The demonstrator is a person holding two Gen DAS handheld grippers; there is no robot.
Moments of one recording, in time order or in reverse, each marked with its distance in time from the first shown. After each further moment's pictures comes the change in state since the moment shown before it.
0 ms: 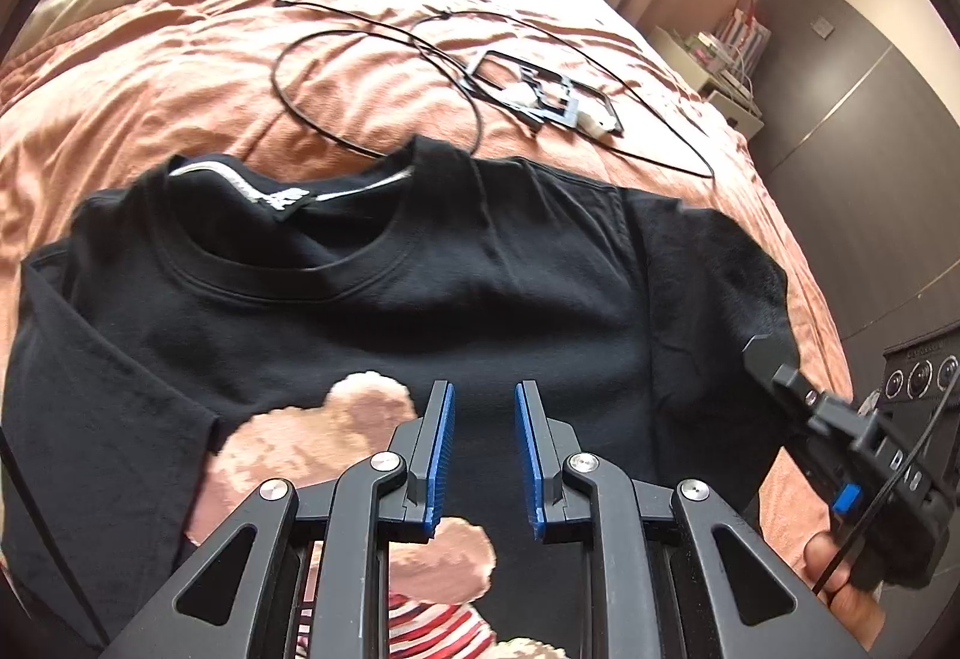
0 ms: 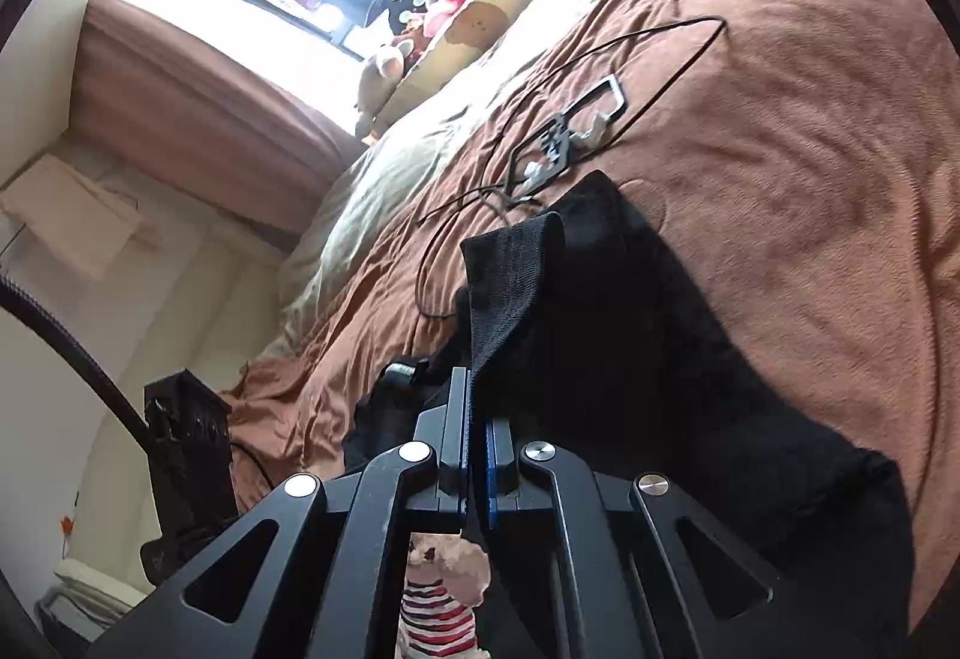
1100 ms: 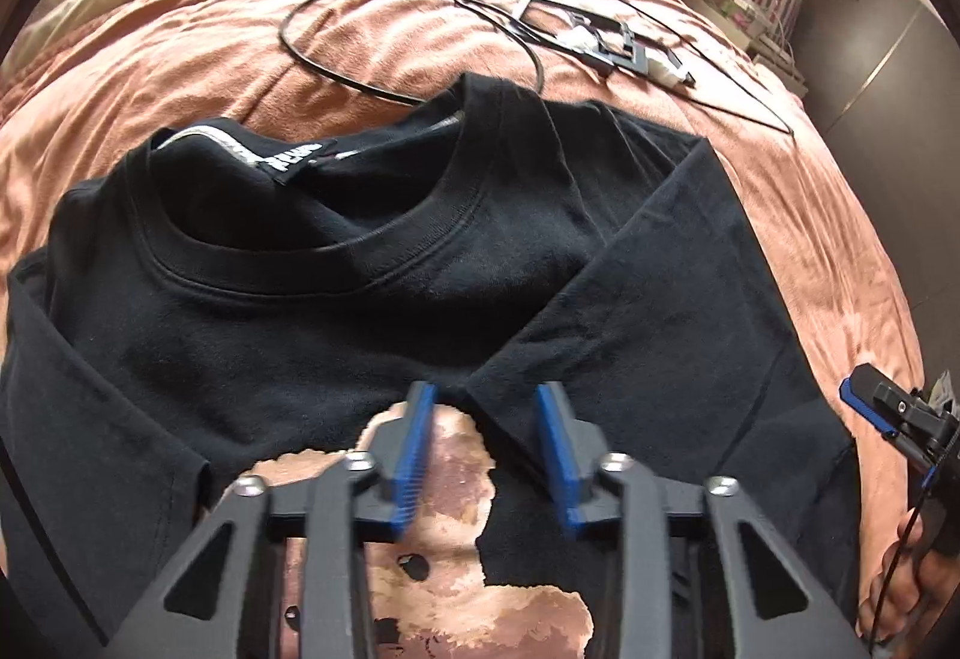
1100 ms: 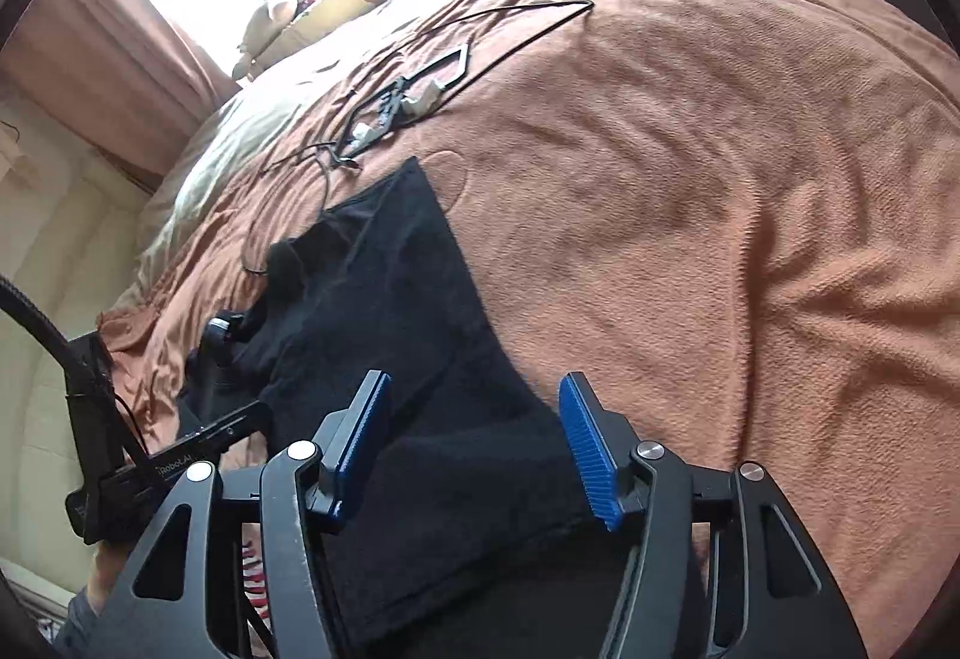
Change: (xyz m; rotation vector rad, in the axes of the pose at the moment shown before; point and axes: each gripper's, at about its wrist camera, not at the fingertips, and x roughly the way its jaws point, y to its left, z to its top) left arm 0.062 0.016 -0.001 0.063 0.046 0.104; right arm -0.026 -0.030 0.022 -0.065 0.098 -0.385
